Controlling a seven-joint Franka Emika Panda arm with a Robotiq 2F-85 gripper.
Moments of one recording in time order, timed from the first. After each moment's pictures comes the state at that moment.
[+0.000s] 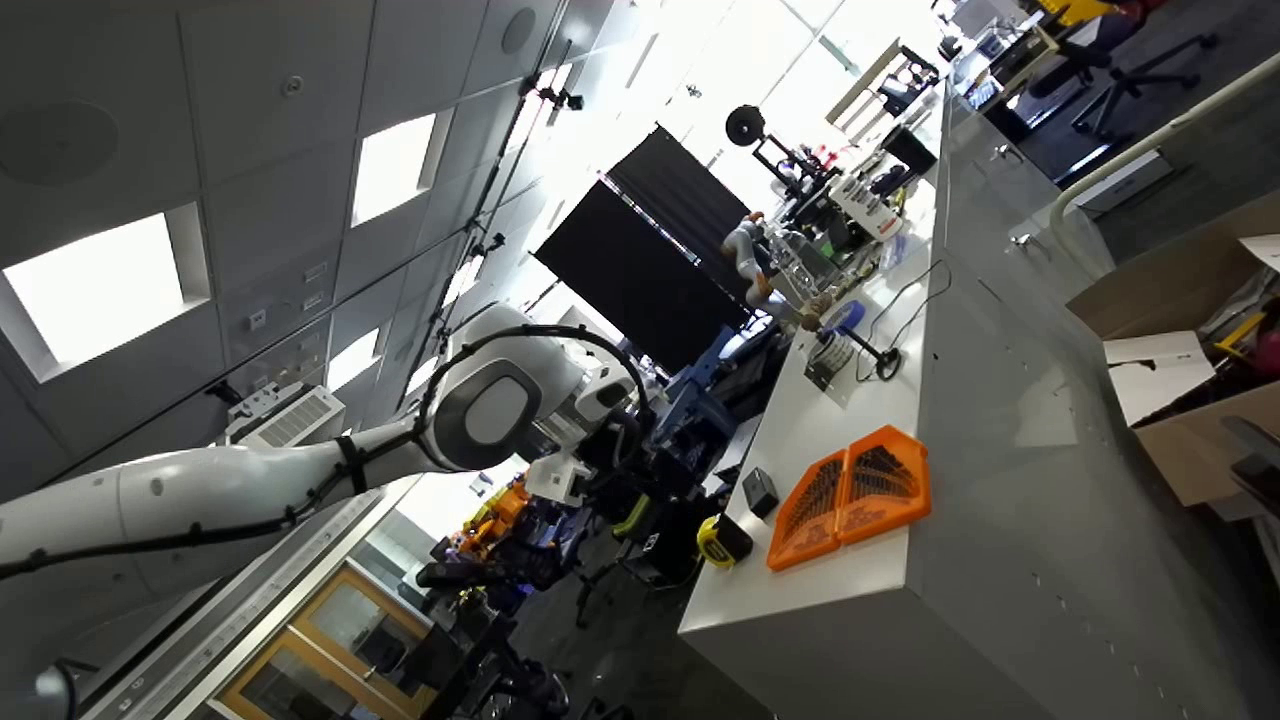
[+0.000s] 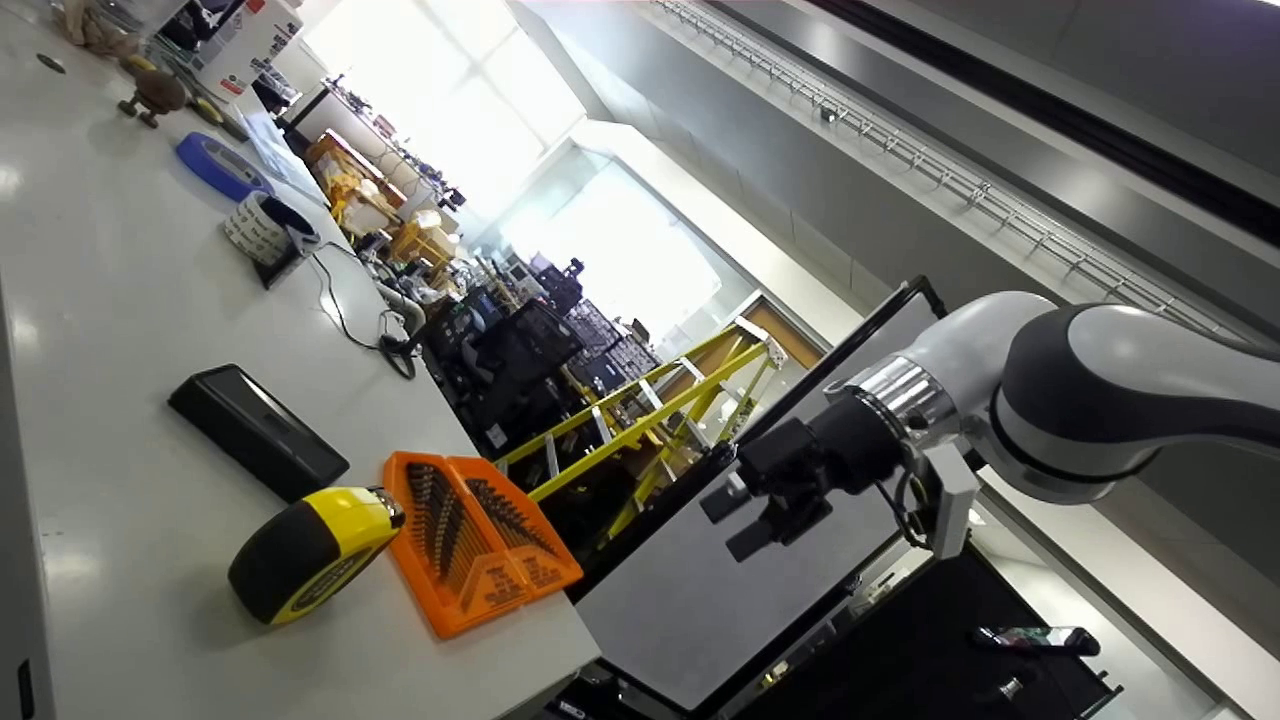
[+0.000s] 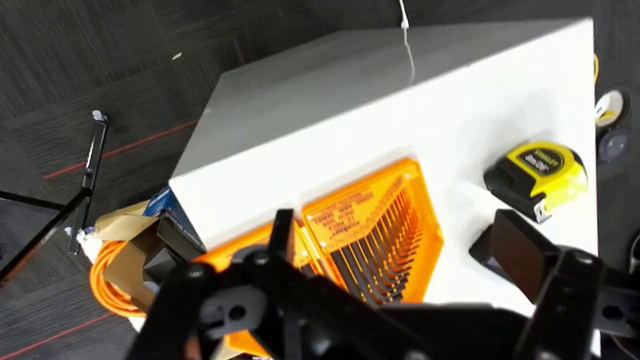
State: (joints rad) arm 0.04 -0.20 0.03 -2.28 0.23 2.16 0.07
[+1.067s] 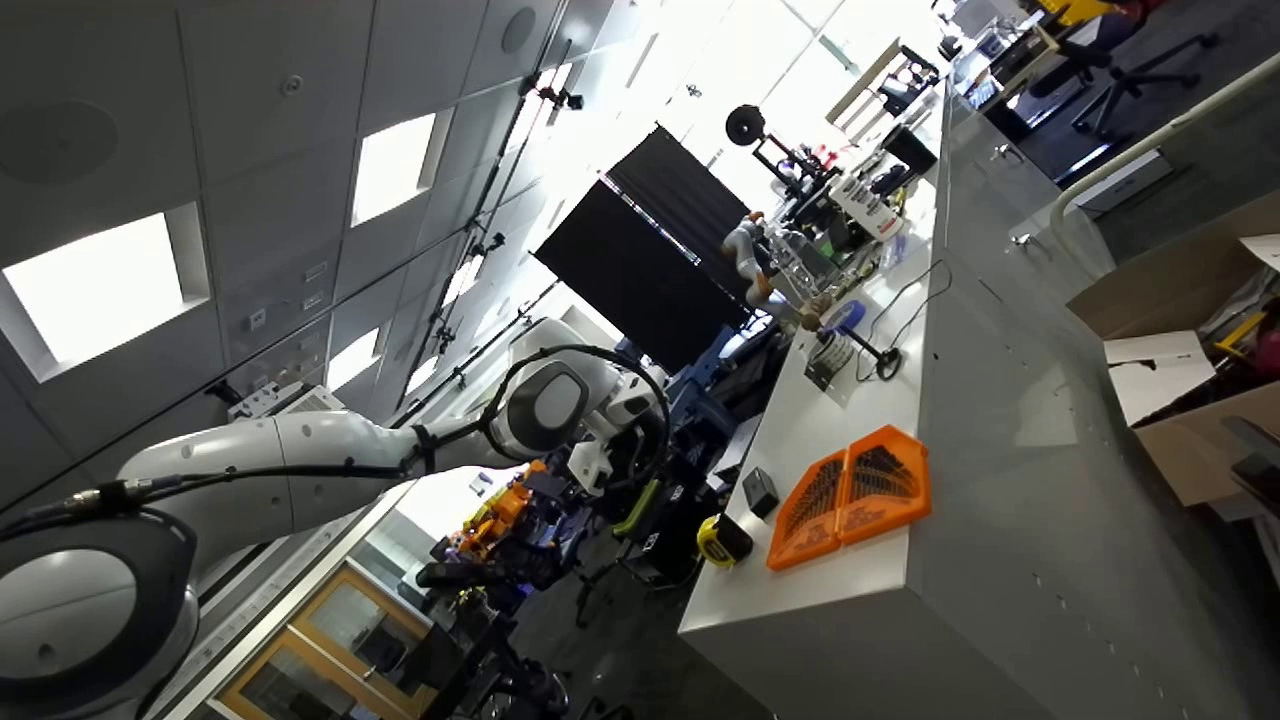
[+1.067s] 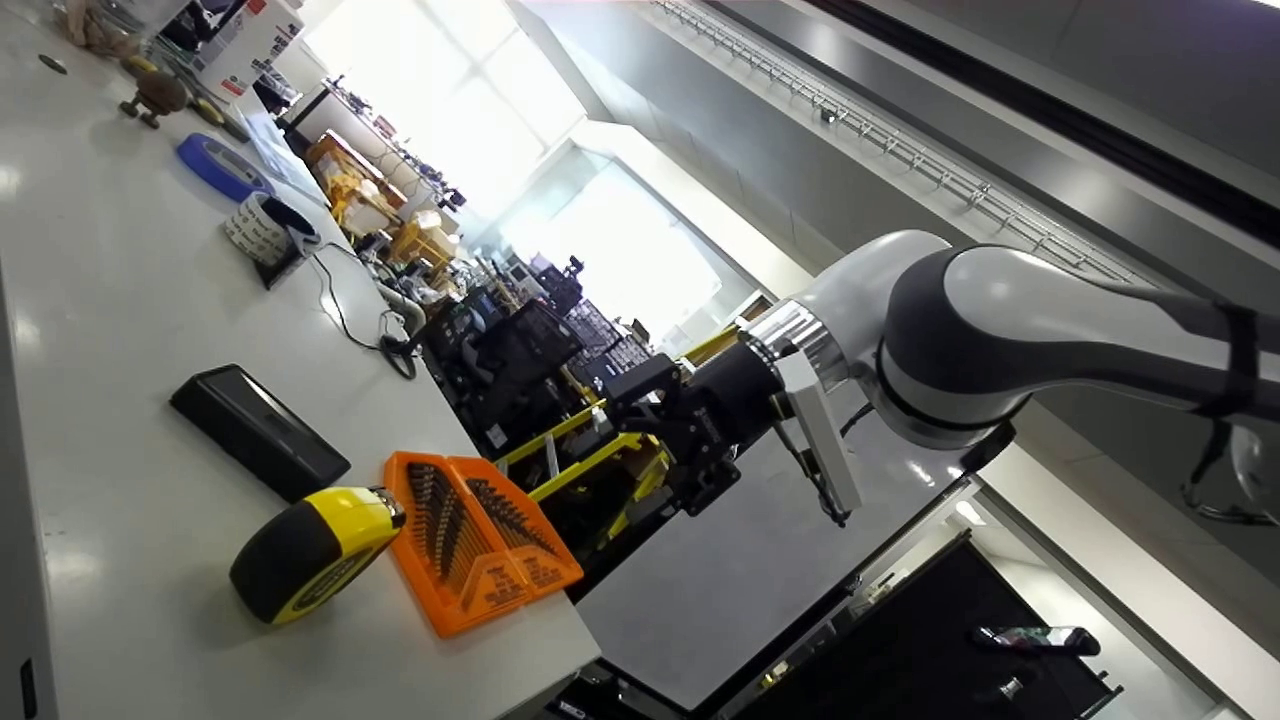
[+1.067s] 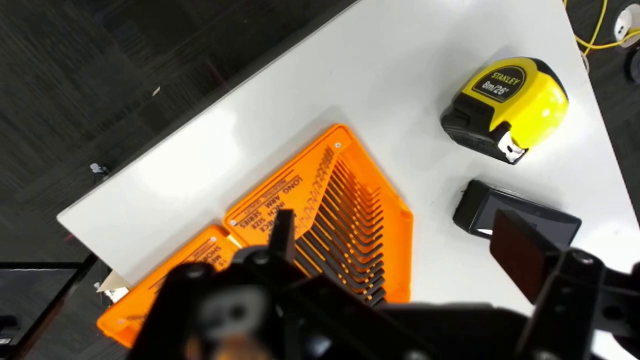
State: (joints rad) arm 0.05 0.07 0.15 -2.07 0.20 2.23 0.46
